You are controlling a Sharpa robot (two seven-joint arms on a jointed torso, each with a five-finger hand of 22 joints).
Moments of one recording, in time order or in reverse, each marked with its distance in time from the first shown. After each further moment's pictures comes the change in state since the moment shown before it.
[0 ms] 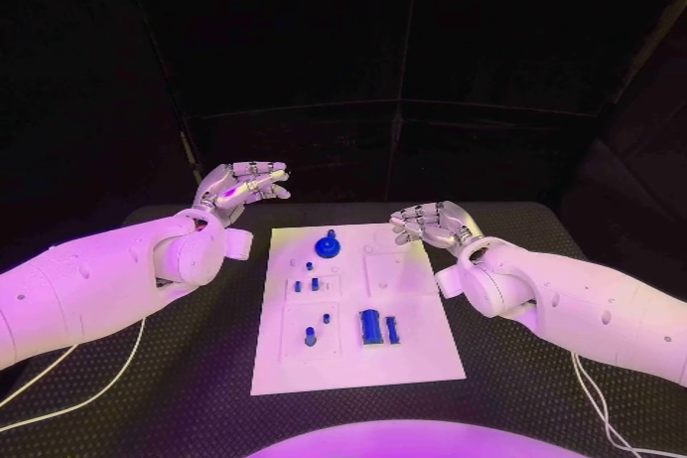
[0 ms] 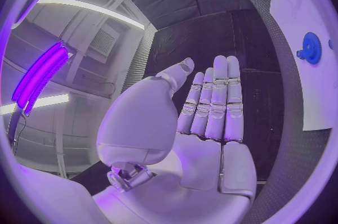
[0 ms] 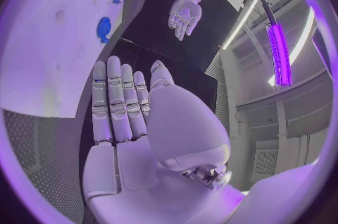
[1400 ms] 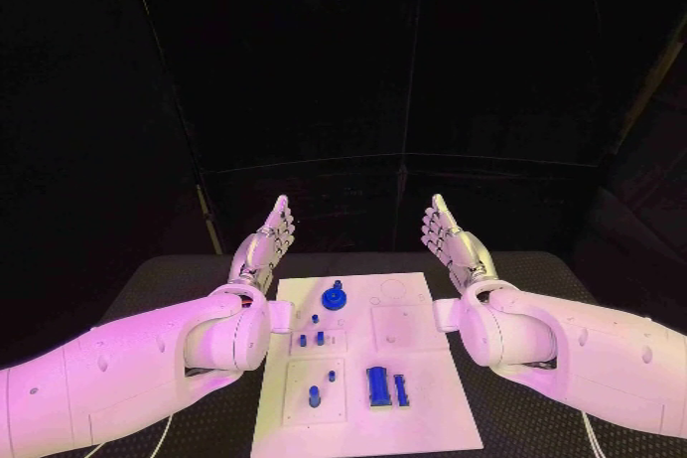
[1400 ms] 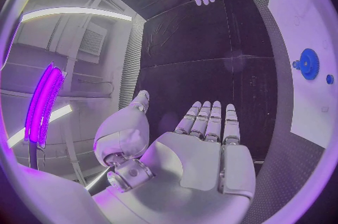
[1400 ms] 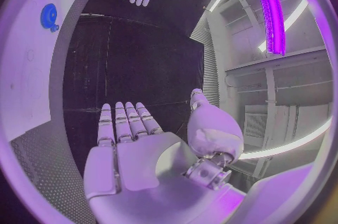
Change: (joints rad) left arm -0.131 -0.055 0.144 0.345 -0.053 -0.497 -0.010; left_hand -0.937 0.068 -0.280 0.033 -0.104 -0.676 -0.182 -0.150 -0.065 -0.711 -0.141 -0.271 -0.061 -0.720 -0.095 -0.494 -0.215 -0.142 -0.664 -0.153 -0.386 -0.428; right arm 0.166 -0.042 -0.140 0.226 0.423 -0.303 0.236; right_hand -1.094 -0.064 0.193 -0.242 -0.249 -0.651 -0.164 -0.157 -0.241 -0.737 -0.122 -0.246 -0.344 -0.783 -0.095 -0.267 -0.344 -0.126 -0.585 -0.172 -0.416 -0.237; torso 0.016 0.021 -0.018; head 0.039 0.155
